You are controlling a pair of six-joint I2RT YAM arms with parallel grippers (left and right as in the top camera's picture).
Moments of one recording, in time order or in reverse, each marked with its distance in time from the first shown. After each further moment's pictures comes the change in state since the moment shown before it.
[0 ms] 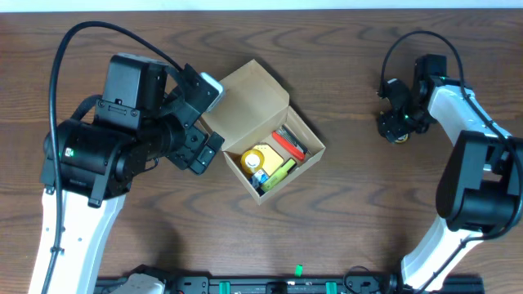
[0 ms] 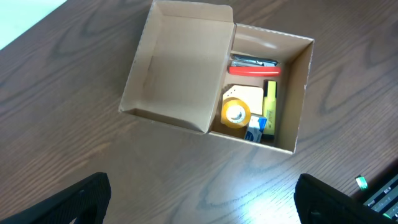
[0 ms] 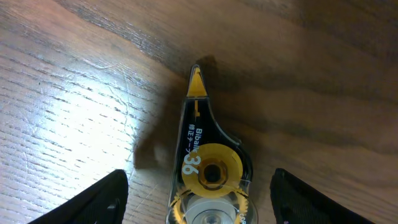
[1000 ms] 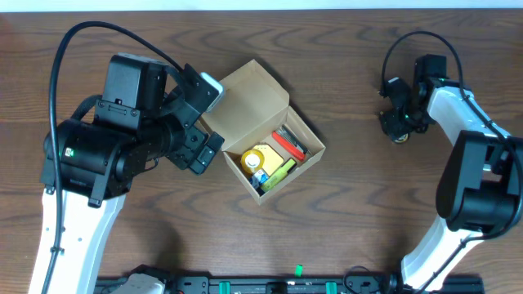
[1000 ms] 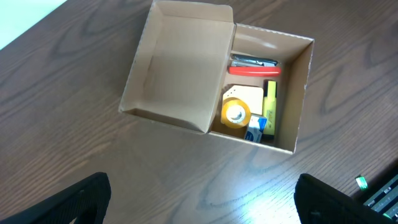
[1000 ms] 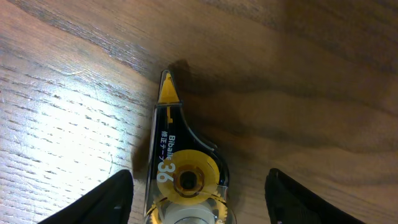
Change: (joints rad) left arm 0.000 0.000 0.000 0.000 0.000 0.000; right arm 0.000 0.000 -0.015 0.054 0.045 -0.001
